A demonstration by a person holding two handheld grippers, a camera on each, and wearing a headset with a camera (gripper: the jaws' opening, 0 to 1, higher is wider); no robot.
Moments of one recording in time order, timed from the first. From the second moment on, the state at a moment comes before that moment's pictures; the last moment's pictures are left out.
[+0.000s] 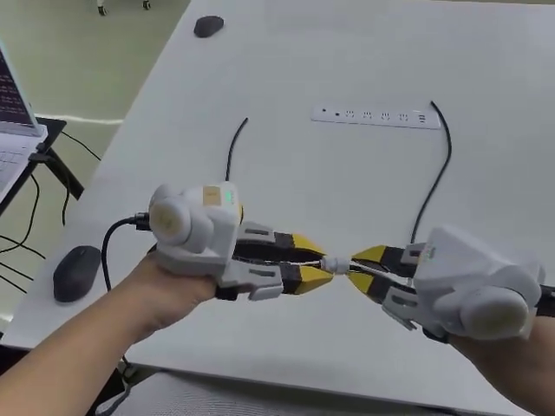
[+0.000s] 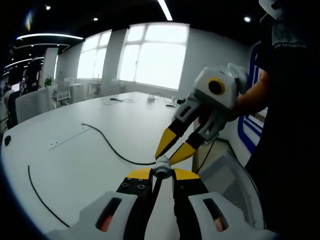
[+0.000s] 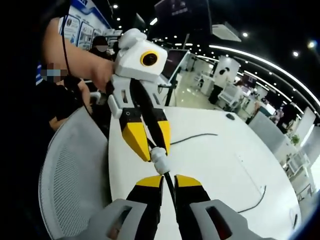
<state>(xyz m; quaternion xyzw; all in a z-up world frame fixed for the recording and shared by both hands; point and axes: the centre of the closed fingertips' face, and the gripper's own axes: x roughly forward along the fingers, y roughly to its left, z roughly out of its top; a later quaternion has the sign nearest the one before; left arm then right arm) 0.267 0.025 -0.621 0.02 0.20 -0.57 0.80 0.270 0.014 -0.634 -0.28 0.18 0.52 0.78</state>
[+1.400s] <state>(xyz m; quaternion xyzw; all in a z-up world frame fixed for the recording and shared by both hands) 0.265 0.021 -0.622 0.00 0.21 -0.56 0.80 0.314 -0.077 -0.690 -0.15 0.31 0.37 0.86</state>
